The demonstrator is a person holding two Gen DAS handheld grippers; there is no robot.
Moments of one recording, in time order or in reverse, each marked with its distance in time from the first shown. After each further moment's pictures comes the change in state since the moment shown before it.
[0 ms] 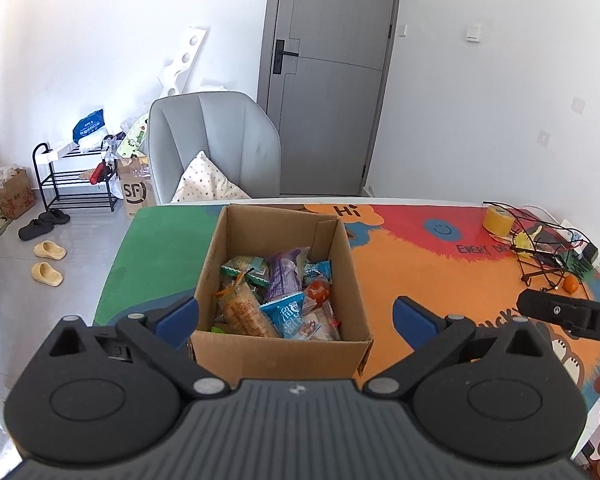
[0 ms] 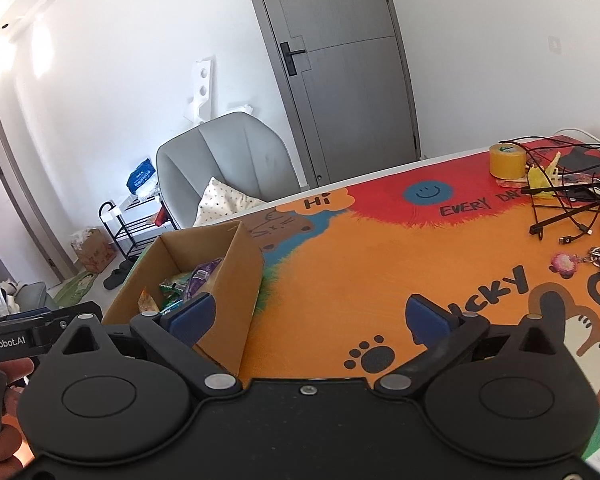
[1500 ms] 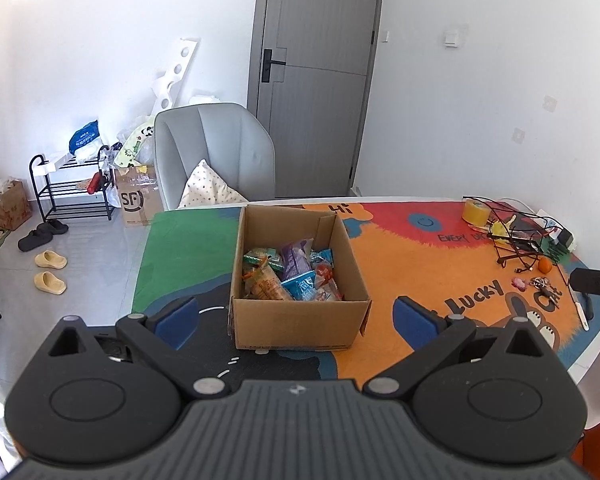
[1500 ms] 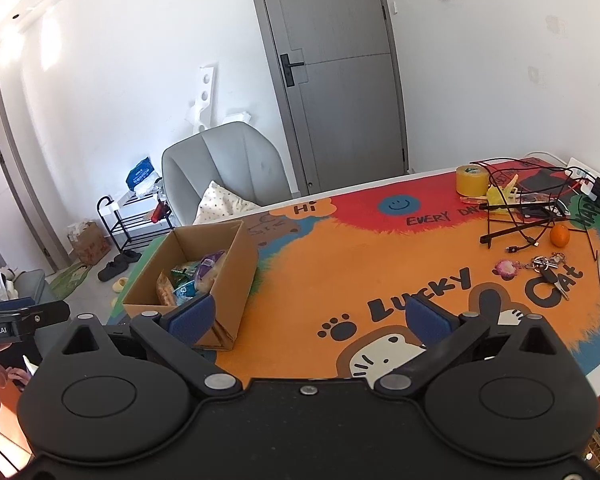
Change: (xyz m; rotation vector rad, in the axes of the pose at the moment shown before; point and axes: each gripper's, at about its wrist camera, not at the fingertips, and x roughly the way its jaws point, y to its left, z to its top) left arm -0.070 0.030 -0.013 0.038 -0.011 -0.039; right arm -0.095 -0.003 -0.004 -0.050 -0.018 -0.031
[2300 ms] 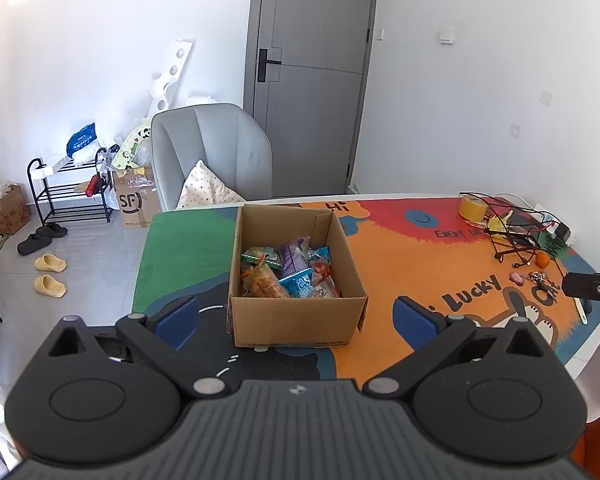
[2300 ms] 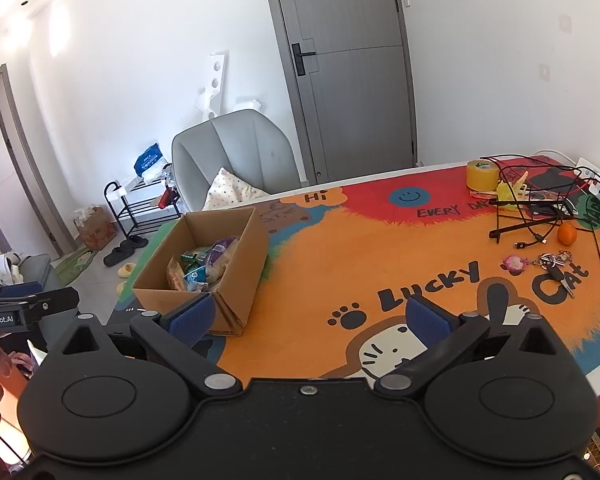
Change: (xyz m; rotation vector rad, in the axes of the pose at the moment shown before) left arm -0.004 -0.001 -0.001 0.018 0.004 -0.008; right arm 0.000 0.009 -0.001 -0.030 0.035 0.021
